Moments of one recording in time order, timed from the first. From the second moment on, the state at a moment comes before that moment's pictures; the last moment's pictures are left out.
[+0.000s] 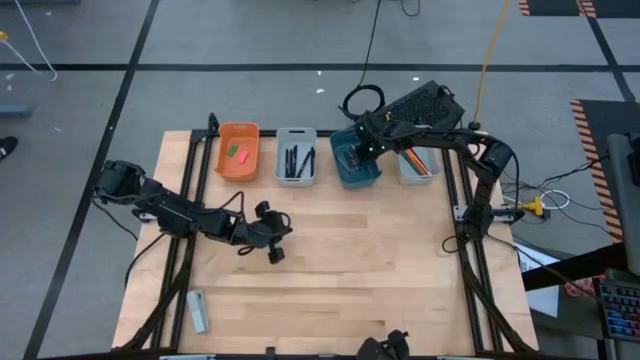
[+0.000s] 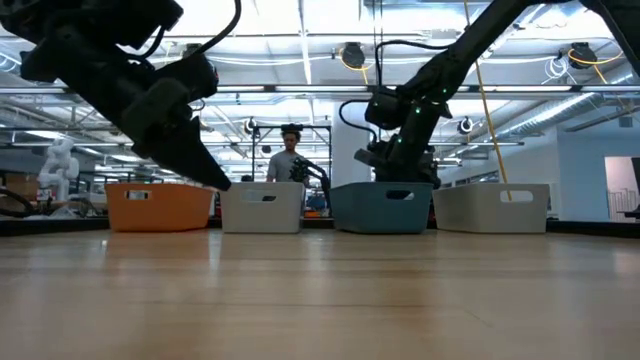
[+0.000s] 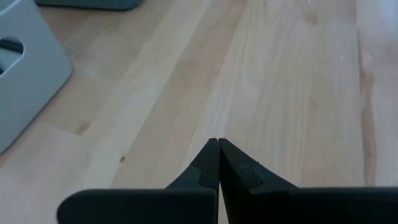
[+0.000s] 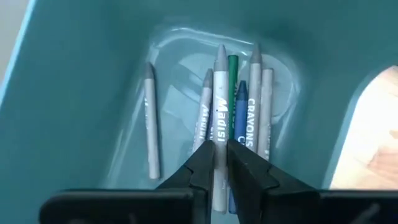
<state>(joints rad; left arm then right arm) -0.26 1.43 0.53 0.15 -0.42 -0.40 -0.65 1.85 1.17 -0.41 -0.05 0.42</state>
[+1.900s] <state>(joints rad) 0.30 0.66 0.17 0.25 0.05 -0.09 -0.42 0.45 0.02 0.58 -0.23 -0.10</state>
